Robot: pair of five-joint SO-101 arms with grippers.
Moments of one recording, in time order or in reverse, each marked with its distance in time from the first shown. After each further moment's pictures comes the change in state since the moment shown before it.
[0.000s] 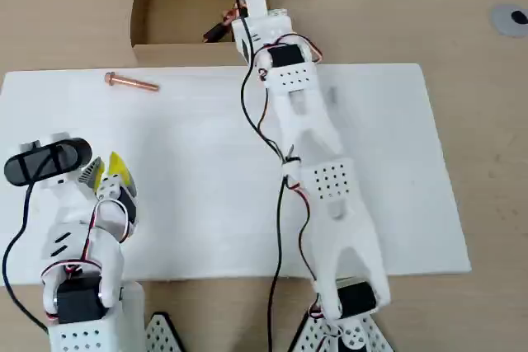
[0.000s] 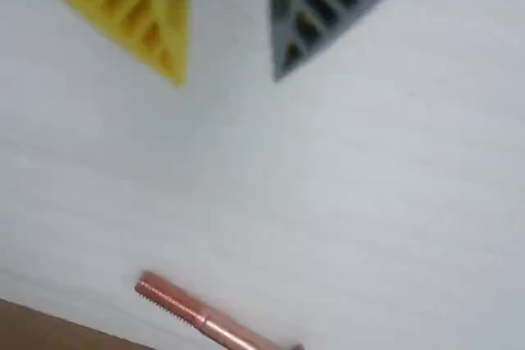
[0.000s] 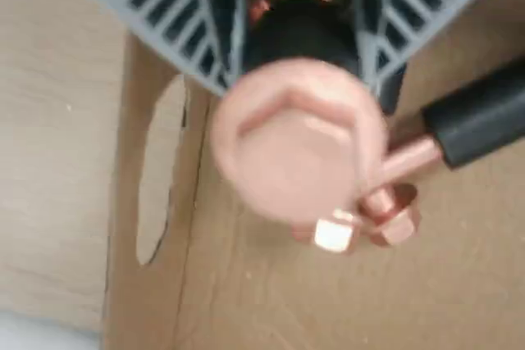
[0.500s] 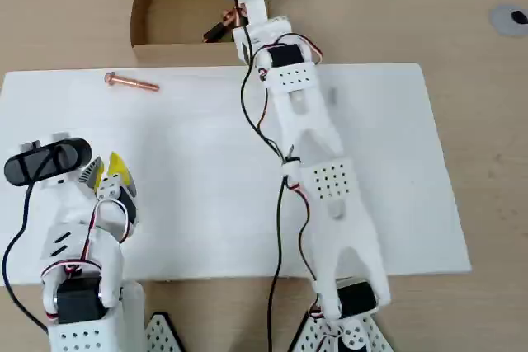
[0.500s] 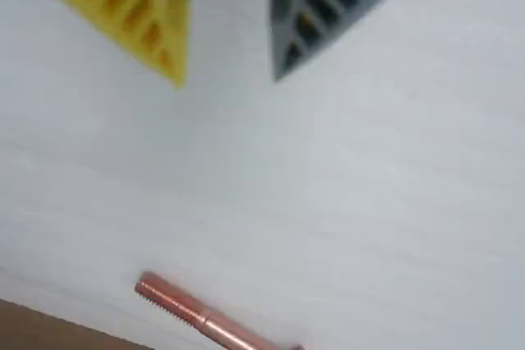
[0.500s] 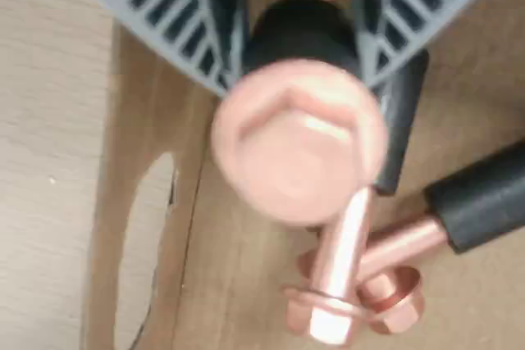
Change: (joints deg) left arm 0.0 0.0 0.0 0.0 0.0; right arm 0.0 0.0 0.0 4.6 0.0
